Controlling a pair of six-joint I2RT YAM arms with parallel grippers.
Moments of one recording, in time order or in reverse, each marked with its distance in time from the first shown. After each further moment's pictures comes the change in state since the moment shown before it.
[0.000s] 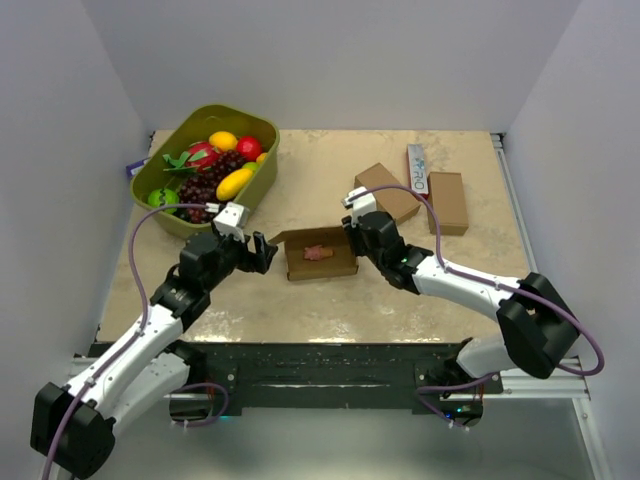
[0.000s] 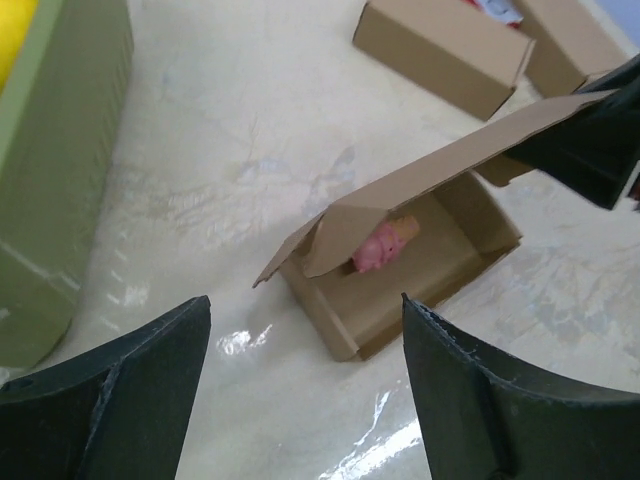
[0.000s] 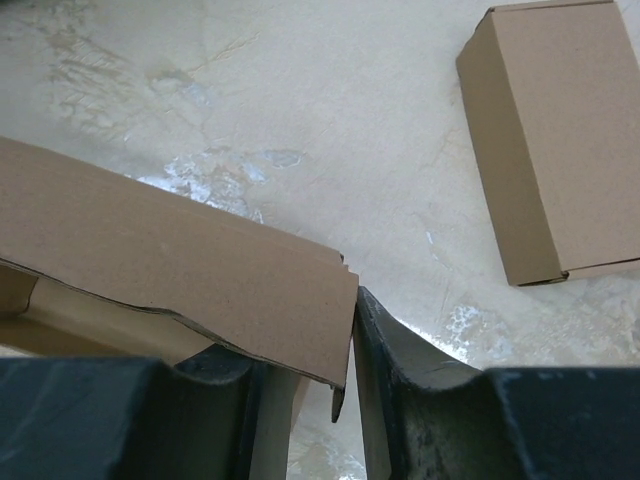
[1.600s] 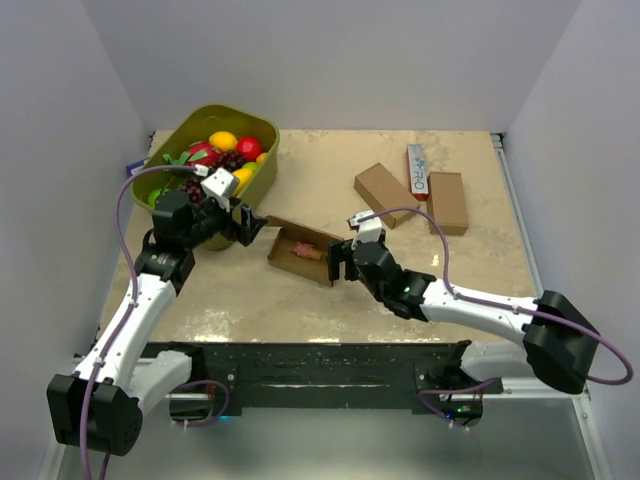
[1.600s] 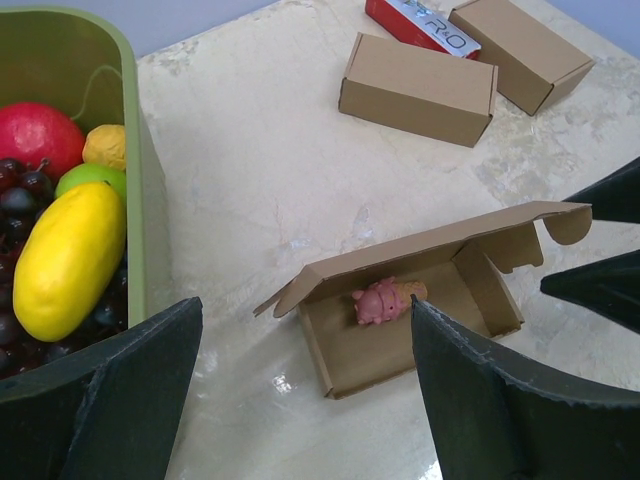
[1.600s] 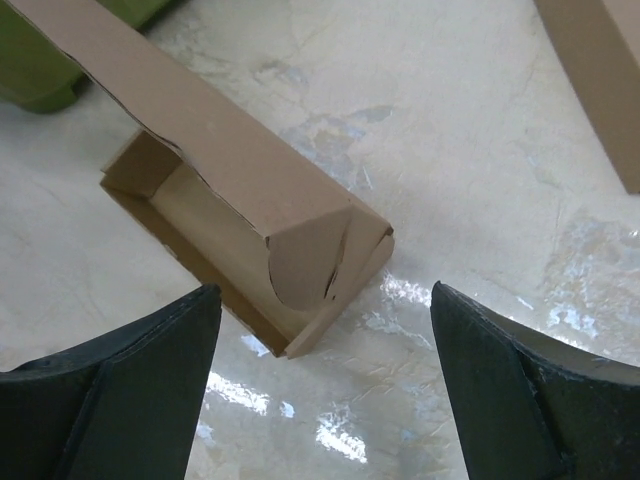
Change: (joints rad) left arm 0.271 0.182 0.274 -0.078 0.415 0.274; right arm 0.206 -0.170 -0.121 -0.016 0.148 0.331
